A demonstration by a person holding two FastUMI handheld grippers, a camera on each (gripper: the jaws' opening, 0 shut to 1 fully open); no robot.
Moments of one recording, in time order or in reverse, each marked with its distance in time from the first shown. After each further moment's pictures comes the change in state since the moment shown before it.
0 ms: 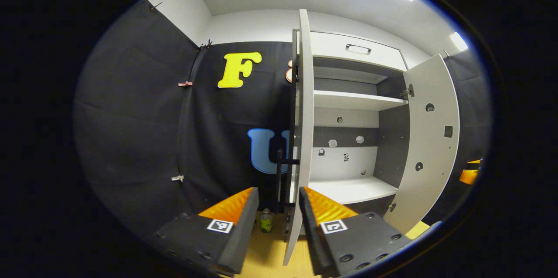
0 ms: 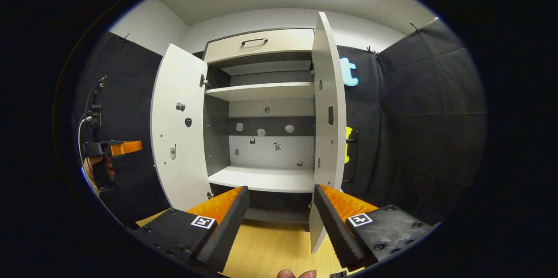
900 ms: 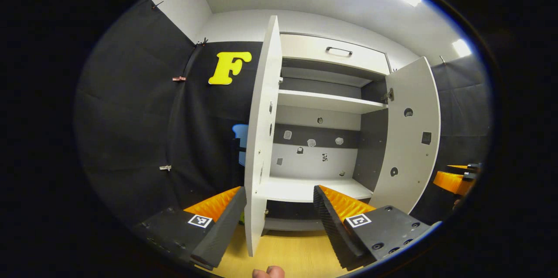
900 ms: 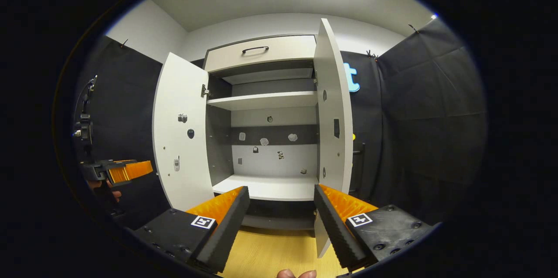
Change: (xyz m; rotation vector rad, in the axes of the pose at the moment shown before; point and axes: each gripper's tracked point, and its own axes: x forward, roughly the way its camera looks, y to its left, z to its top) left arm -0.033 -0.086 -0.009 -0.058 0.010 -0.056; right arm 0.006 0.006 0.011 0.024 -0.041 0.013
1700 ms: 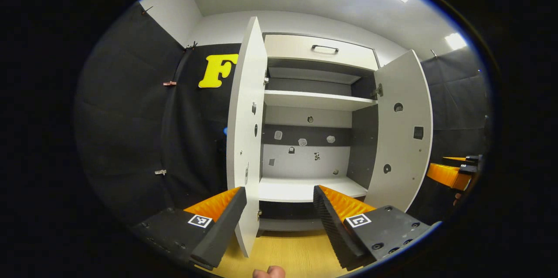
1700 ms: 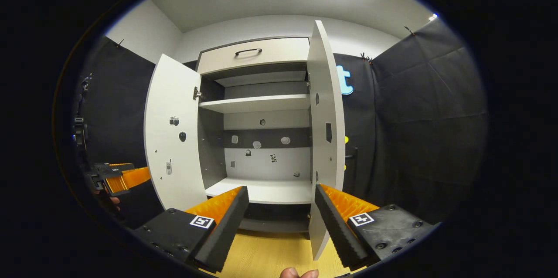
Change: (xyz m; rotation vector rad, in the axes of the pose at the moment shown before) left arm -0.001 -0.025 -0.001 0.049 0.000 -0.035; right arm 0.005 -0.008 0.005 -0.008 -0.026 -0.041
